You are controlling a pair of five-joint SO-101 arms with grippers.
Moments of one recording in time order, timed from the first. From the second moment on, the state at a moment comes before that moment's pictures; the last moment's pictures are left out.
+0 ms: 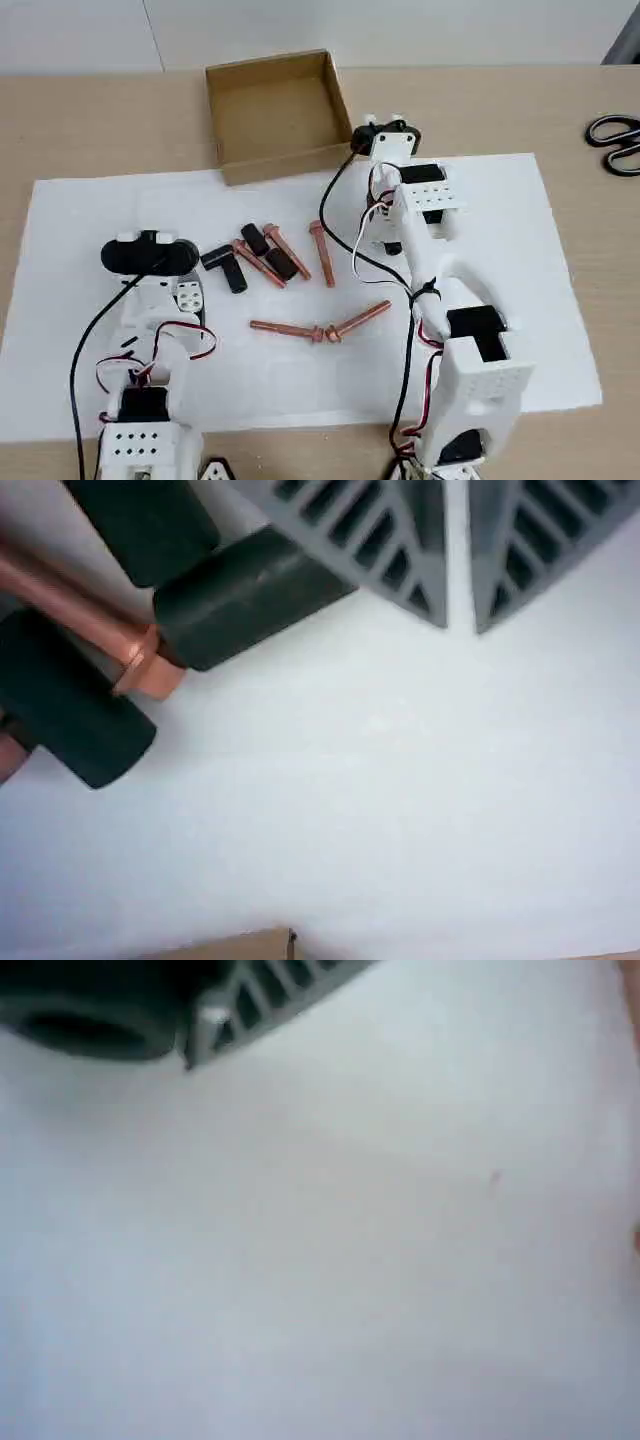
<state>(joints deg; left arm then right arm) -6.3 -80.8 96.4 23.5 -0.1 -11.3 19.4 2.2 63.6 -0.4</state>
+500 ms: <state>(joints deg) -6.3 -80.8 96.4 23.5 -0.1 -11.3 19.4 2.2 63.5 -0.4</state>
